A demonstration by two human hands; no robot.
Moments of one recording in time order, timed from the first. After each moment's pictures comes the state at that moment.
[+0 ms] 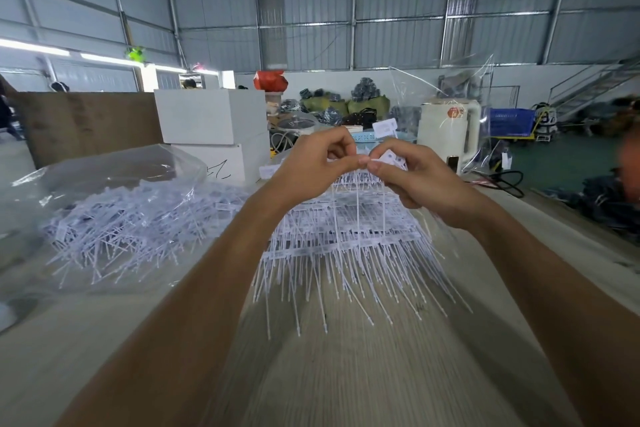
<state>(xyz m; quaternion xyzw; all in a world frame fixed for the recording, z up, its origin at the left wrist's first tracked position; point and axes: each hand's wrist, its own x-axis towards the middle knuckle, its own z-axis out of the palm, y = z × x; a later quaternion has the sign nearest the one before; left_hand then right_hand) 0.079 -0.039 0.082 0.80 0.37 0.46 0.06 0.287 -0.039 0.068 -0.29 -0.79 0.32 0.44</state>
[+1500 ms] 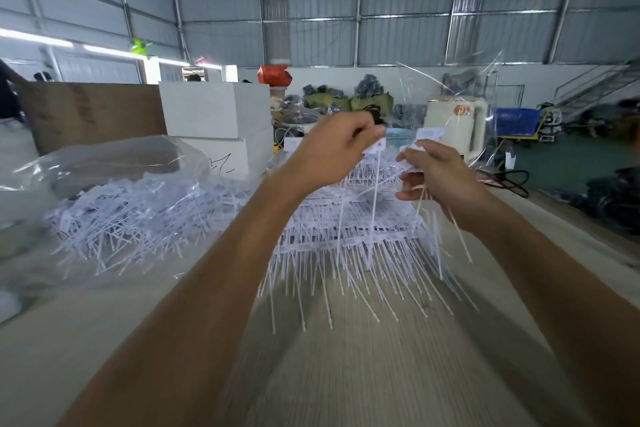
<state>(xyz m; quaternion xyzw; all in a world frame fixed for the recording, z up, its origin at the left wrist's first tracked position) 0.096 -0.061 0.105 0.81 0.41 0.41 0.00 0.288 -0.024 0.061 -0.39 -0.63 0.40 0.54</state>
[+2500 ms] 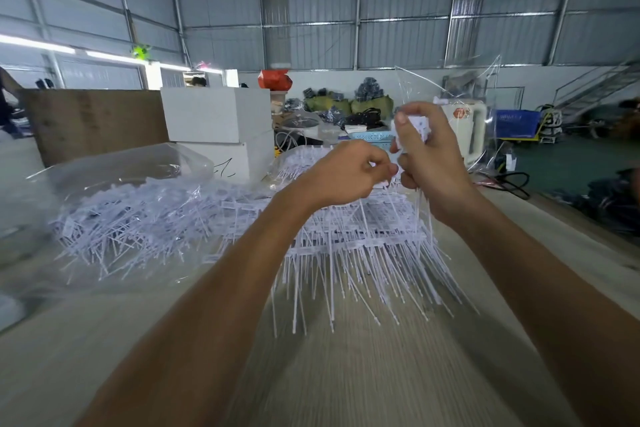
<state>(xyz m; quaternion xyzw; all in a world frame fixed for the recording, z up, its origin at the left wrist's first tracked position) 0.108 -0.054 0.090 0.83 0.43 0.33 0.10 0.261 -0.042 0.078 -0.30 -0.64 0.30 0.64</state>
